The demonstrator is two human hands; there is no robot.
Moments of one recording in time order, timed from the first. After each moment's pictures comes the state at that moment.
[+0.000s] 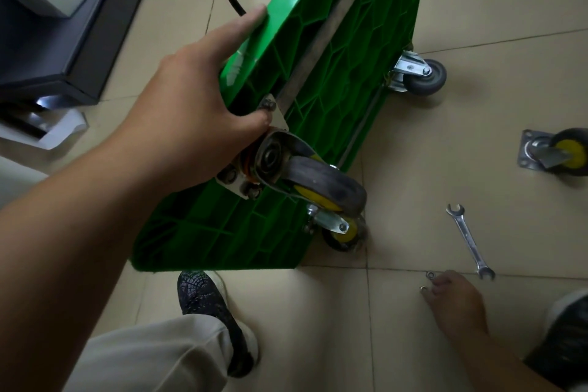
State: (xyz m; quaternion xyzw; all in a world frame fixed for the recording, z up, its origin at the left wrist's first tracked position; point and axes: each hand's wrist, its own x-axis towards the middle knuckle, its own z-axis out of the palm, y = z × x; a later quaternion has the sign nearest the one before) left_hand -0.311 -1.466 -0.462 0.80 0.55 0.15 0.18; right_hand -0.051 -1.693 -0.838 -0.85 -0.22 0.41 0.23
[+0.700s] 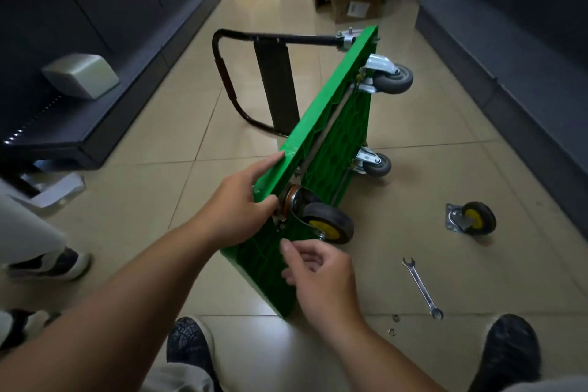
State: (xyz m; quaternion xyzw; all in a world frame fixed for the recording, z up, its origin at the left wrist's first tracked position) left_hand -0.344 -1.521 -0.454 0.78 0.52 0.20 0.28; right_hand -0.221 -1.636 -0.532 -0.61 -0.31 0.49 0.54
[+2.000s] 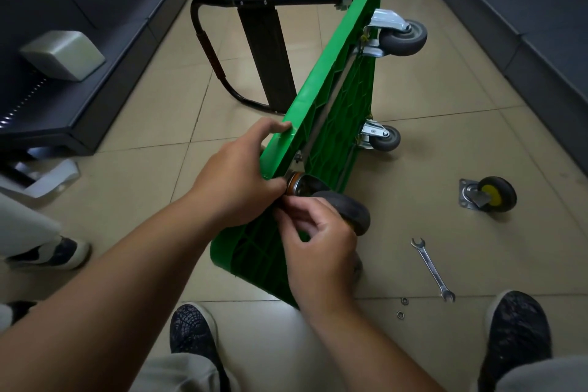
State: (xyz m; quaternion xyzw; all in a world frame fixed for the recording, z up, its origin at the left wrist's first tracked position) left_hand -0.309 -1.510 -0.439 0.77 0.58 0.11 0.23; right_hand -0.226 -1.600 -0.540 -0.59 -0.36 0.34 0.64
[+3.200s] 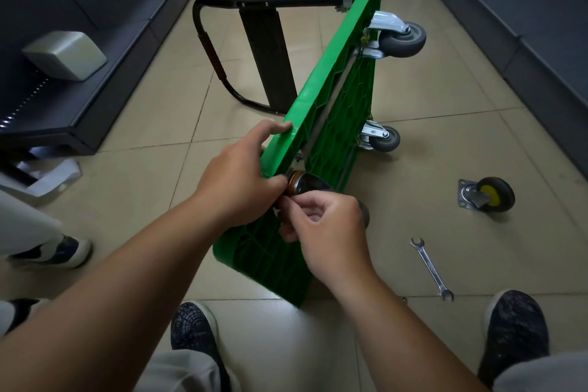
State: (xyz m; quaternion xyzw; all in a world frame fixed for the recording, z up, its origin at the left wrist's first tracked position) left_hand -0.308 -1.515 -0.442 0.76 0.59 0.13 0.22; right_hand -0.196 -1.588 -0.527 -0.59 -0.38 0.45 0.55
